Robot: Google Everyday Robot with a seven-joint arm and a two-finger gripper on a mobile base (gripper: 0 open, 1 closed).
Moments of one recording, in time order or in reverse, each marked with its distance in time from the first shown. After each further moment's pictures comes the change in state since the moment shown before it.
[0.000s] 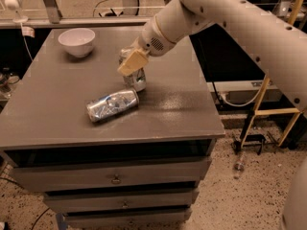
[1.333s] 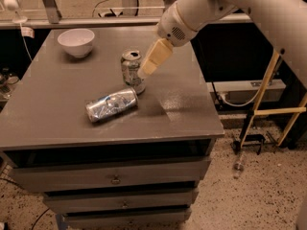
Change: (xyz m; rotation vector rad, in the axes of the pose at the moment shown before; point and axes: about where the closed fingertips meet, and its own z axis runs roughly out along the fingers) arm 0.016 -0.011 -0.054 0.054 0.064 -0.040
